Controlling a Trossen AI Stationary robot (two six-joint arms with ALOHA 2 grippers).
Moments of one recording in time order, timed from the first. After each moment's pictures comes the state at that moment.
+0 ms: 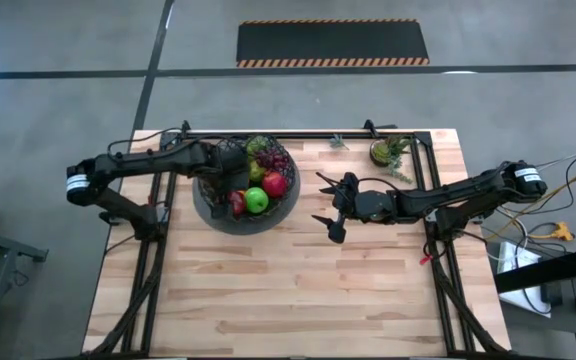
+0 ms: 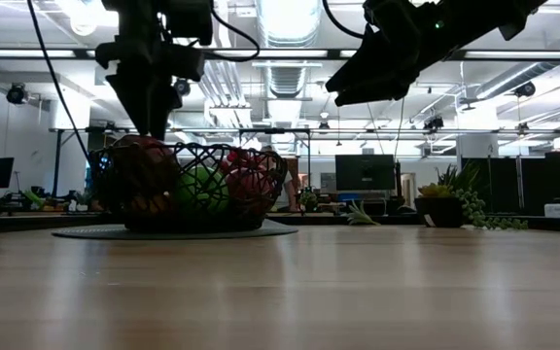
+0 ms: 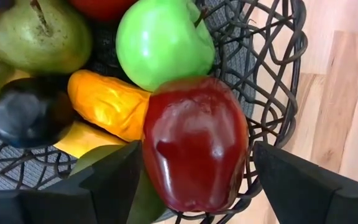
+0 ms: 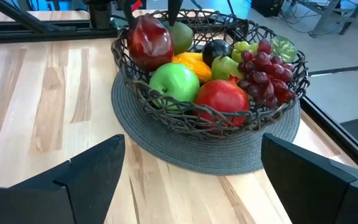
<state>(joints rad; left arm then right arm) 0.29 1.39 1.18 -1.13 0.03 0.21 0.09 1.32 0.73 0.15 0.36 0.08</state>
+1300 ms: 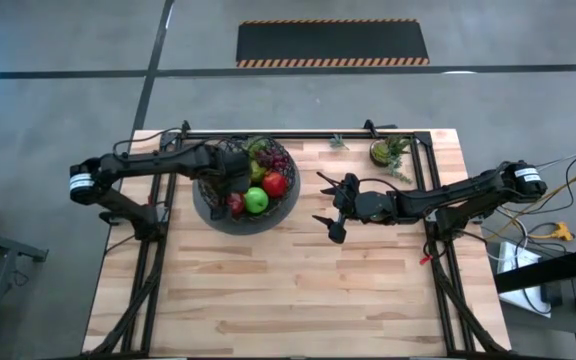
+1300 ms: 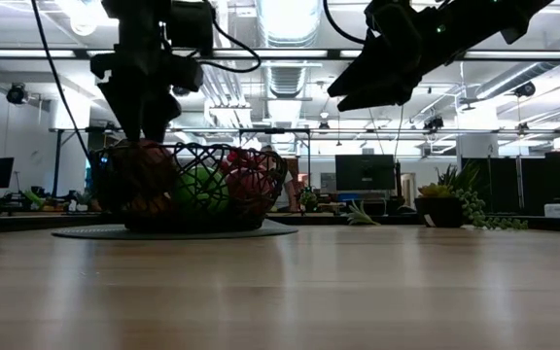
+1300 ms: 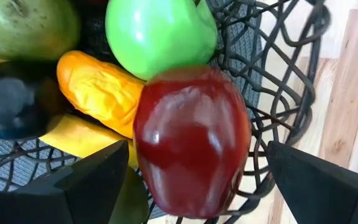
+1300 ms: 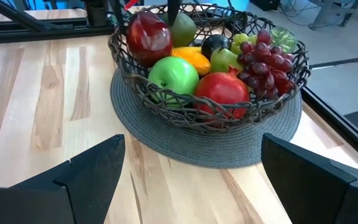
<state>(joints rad) 0.29 1.42 1.16 -1.13 0.03 0.23 0.09 1.32 0.71 0.15 0.37 0.11</state>
